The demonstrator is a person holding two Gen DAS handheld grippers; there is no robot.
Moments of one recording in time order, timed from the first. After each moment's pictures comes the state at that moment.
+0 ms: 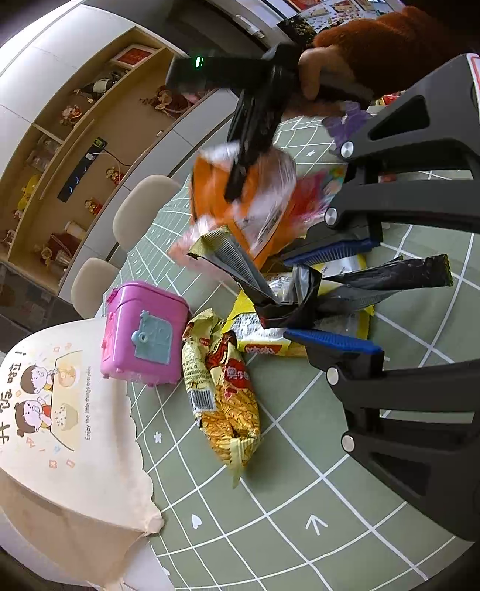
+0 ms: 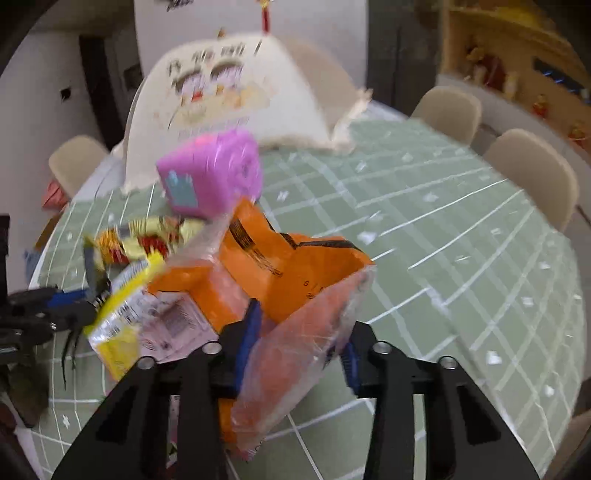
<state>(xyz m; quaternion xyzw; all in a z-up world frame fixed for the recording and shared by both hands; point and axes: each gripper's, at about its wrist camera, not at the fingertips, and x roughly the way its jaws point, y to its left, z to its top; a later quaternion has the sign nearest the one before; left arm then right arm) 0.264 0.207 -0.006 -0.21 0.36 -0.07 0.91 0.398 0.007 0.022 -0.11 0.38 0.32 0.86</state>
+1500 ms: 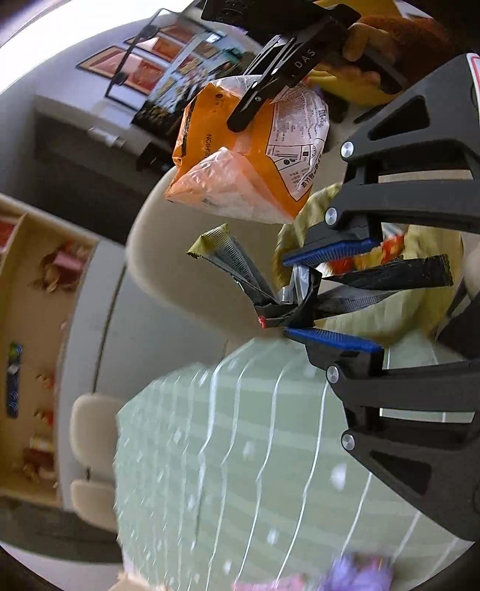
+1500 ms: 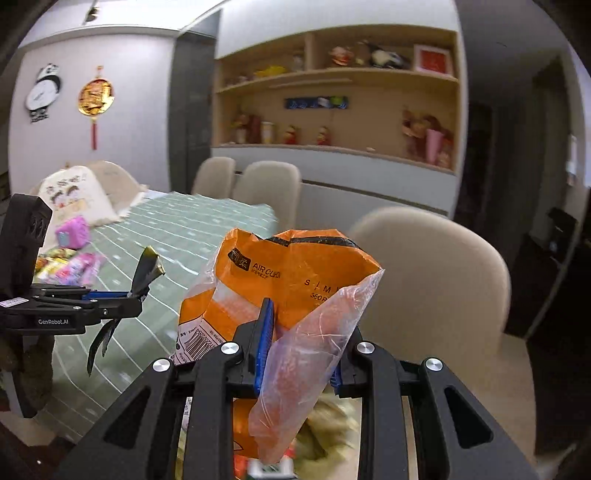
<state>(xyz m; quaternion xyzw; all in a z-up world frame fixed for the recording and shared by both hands) 0.224 -0.200 0.017 -0.03 0.37 -0.35 0.86 0.113 -0.409 0.055 -0.01 0.24 -0.03 0.97</state>
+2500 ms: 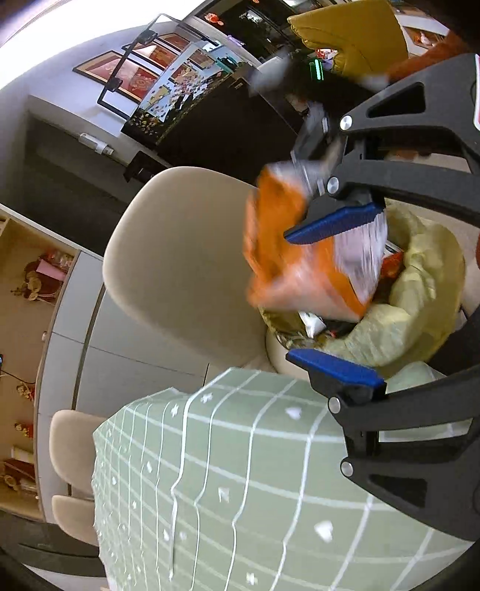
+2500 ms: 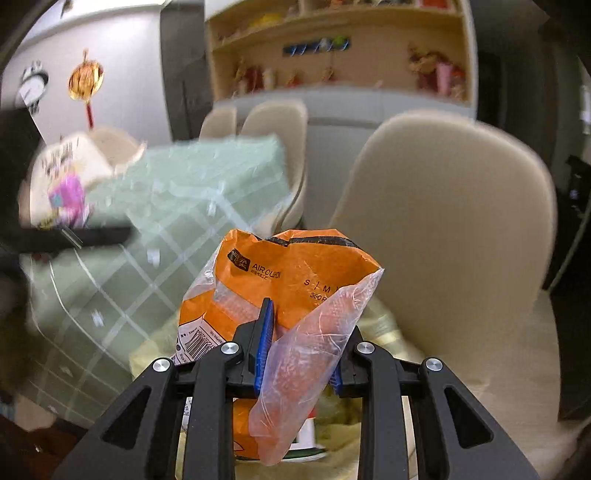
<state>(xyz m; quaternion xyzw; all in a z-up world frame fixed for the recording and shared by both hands) 0.224 -0.214 0.005 -0.04 0.39 -0.37 0.84 0.163 -0.390 -0.068 0.03 0.36 0.02 0.93</state>
